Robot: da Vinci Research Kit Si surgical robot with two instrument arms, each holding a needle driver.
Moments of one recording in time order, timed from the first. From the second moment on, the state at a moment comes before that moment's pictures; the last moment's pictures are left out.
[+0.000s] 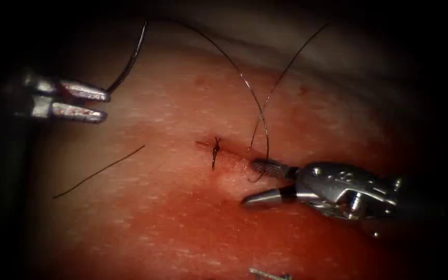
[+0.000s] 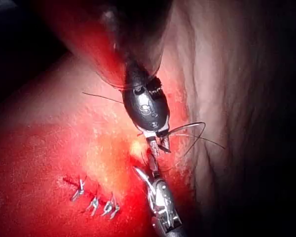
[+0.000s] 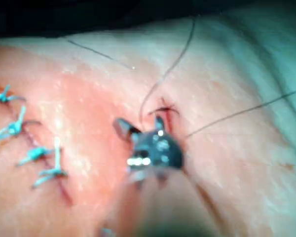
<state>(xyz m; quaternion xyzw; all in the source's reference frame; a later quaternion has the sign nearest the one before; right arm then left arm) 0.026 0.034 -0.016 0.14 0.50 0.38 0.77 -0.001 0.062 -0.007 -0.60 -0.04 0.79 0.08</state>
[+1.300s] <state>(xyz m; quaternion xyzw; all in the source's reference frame) 0.027 0.031 -0.023 0.20 0.53 0.37 0.74 -0.001 0.061 -0.006 -0.60 -0.04 0.79 0.07</state>
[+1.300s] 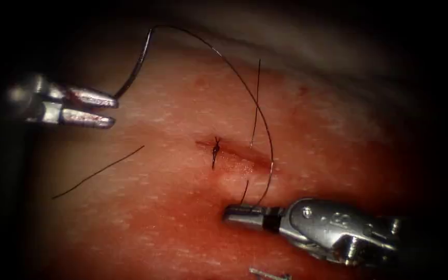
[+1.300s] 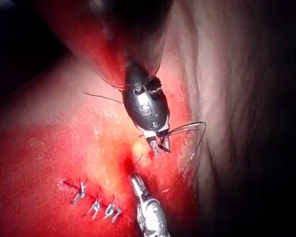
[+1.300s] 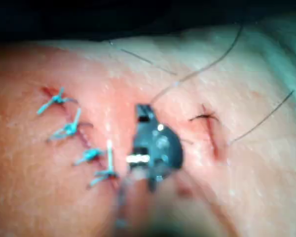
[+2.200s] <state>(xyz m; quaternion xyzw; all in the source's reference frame) 0.019 0.040 -0.015 0.15 0.47 0.49 0.72 0.006 0.058 -0.004 -0.59 -0.04 0.80 0.09</state>
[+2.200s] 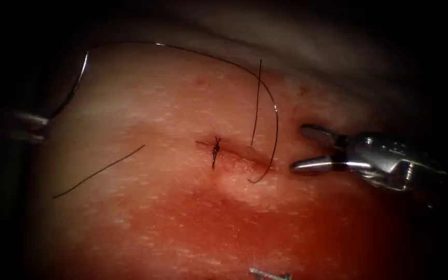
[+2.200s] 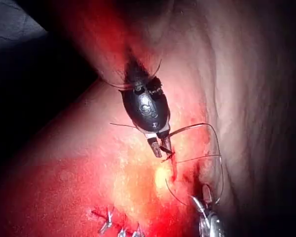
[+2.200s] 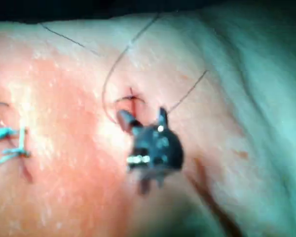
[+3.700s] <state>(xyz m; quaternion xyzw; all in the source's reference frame) 0.025 0.045 -0.012 0.13 0.53 0.53 0.65 0.003 0.057 -0.001 -0.54 -0.21 0.79 0.19</state>
